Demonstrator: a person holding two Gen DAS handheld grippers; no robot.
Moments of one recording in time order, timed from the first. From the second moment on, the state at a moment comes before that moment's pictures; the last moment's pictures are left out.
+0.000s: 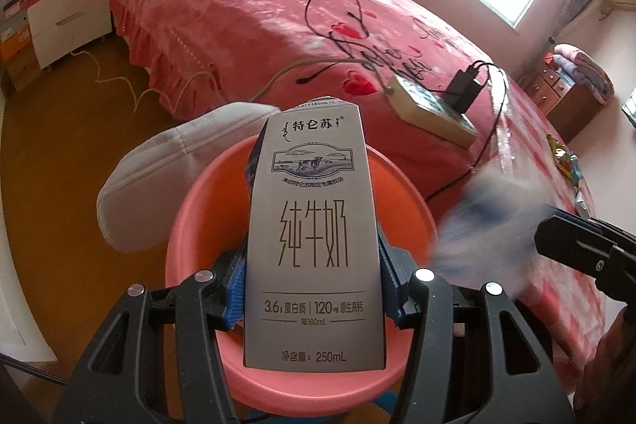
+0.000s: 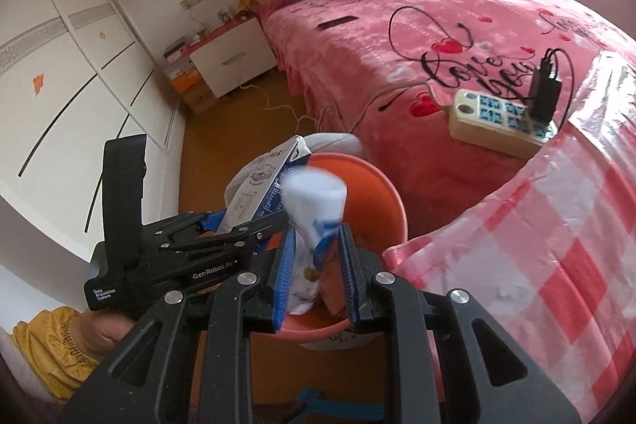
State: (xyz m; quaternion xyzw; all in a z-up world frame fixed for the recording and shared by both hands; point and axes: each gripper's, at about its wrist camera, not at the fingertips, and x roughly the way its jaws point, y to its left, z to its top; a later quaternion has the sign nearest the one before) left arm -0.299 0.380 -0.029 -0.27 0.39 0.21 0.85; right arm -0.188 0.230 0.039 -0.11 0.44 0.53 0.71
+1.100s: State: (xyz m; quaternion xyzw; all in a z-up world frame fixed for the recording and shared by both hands) left arm -0.295 0.387 -0.055 -0.28 0.42 0.22 0.83; right arm -0.164 0.223 0.009 -0.04 0.50 0.51 0.70
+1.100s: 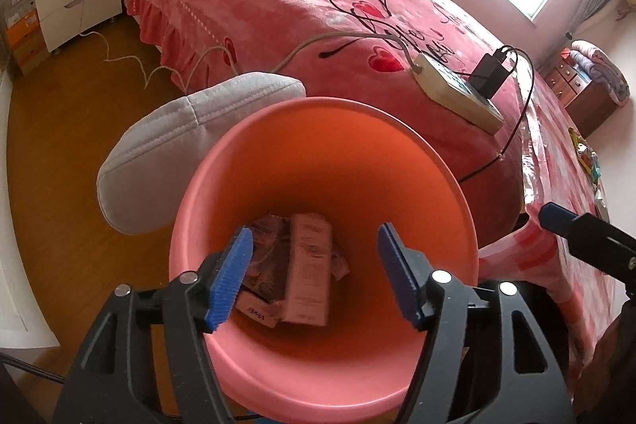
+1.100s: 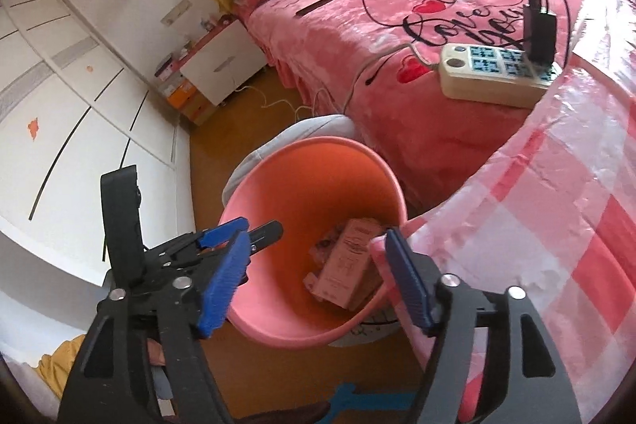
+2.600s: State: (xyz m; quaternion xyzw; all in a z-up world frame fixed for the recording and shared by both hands) left arm -0.259 0.344 -0.030 -0.22 0.43 0.17 0.86; right arm -0.138 0.134 0.027 0.03 0.47 0.45 0.76
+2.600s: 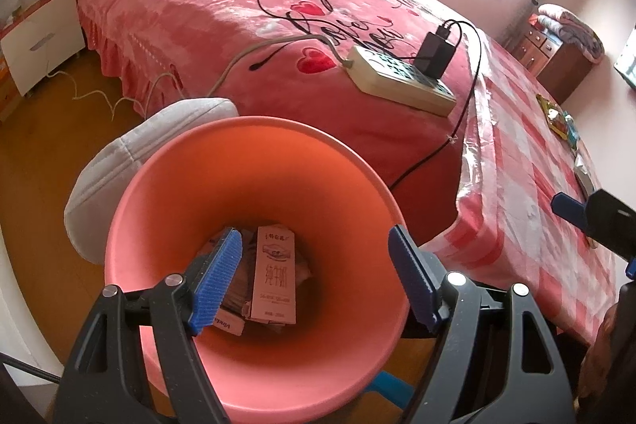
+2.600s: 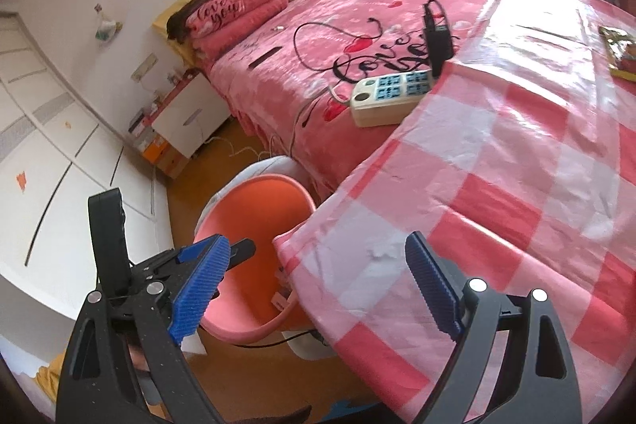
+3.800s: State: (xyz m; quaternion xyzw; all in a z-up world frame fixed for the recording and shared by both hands) left arm -0.190 0.220 0.022 -0.11 0.43 0.07 0.89; right arm -0.096 0.000 0.048 0.14 0.40 0.38 0.82
